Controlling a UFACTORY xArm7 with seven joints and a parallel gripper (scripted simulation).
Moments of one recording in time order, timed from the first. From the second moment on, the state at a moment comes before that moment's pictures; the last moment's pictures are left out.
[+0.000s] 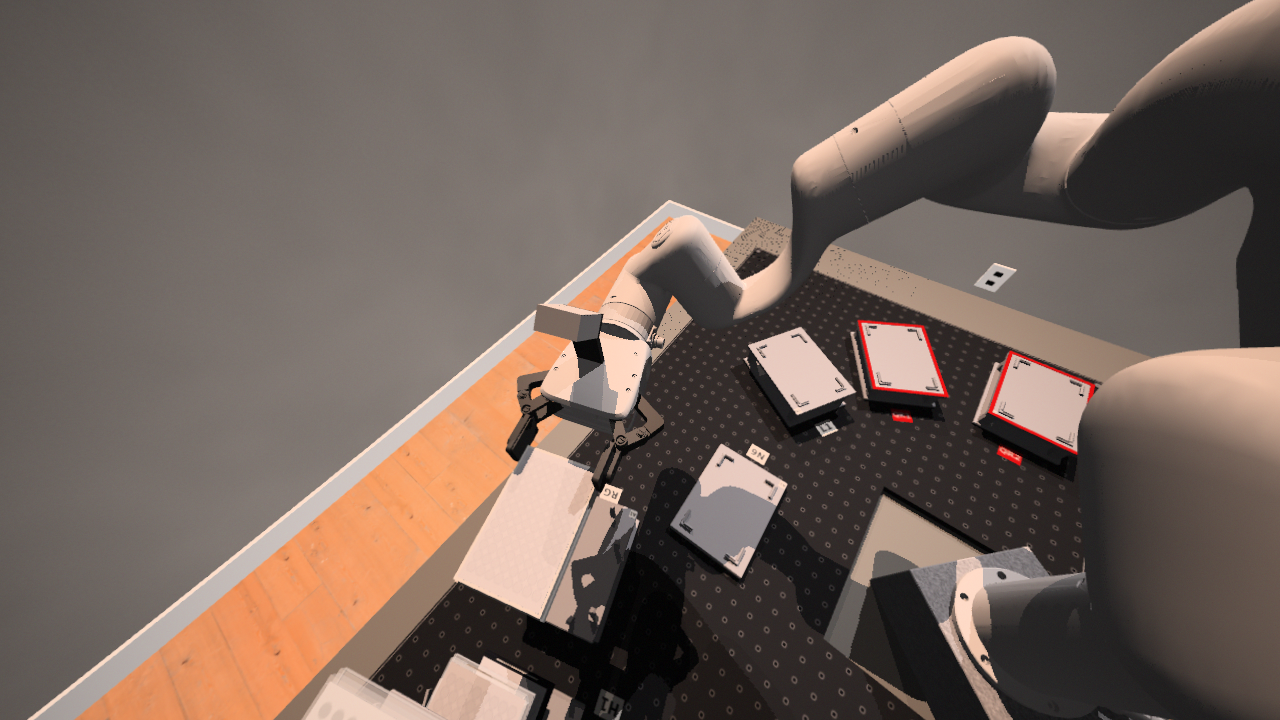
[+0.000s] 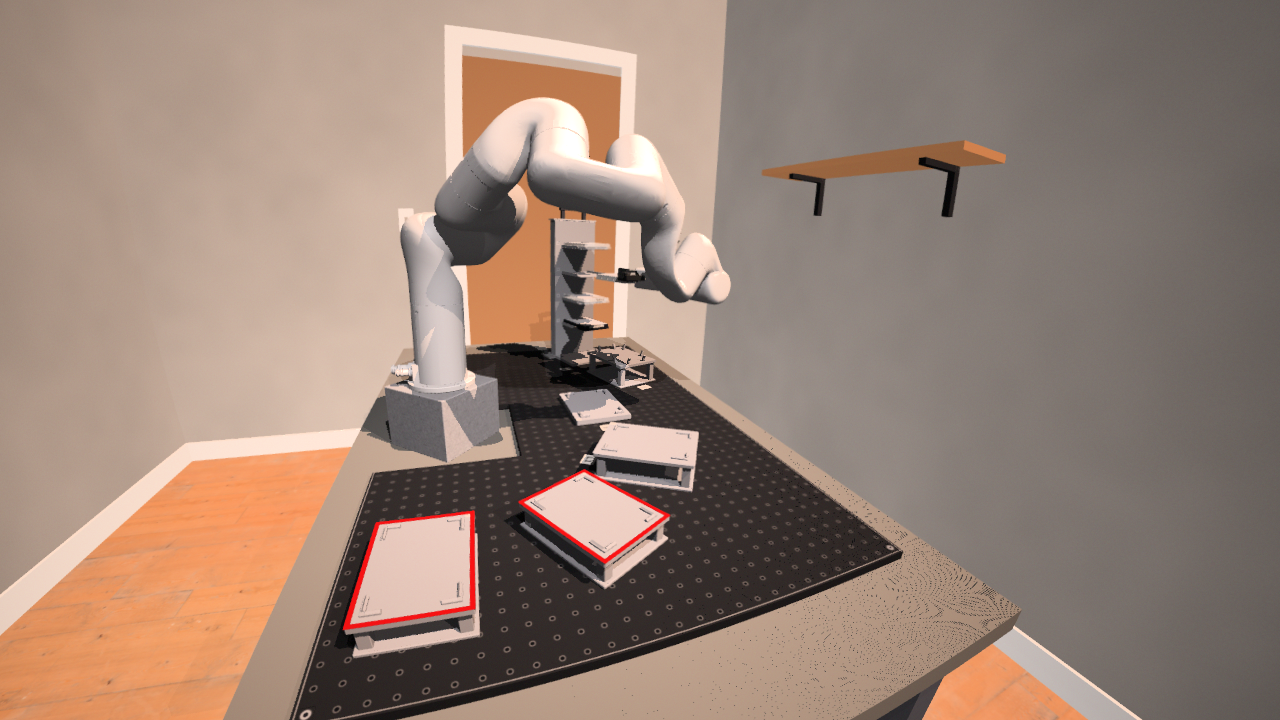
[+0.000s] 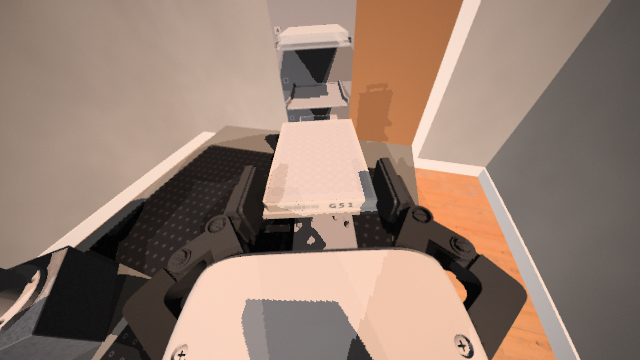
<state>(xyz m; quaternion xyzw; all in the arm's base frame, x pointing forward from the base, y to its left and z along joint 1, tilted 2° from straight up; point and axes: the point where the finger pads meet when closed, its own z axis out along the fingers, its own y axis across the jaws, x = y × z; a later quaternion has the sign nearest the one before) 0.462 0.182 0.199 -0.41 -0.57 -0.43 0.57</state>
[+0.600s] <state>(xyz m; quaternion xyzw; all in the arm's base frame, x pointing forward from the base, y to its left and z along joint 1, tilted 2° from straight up) 0.464 0.179 0.195 -0.41 -0.57 -0.43 0.57</state>
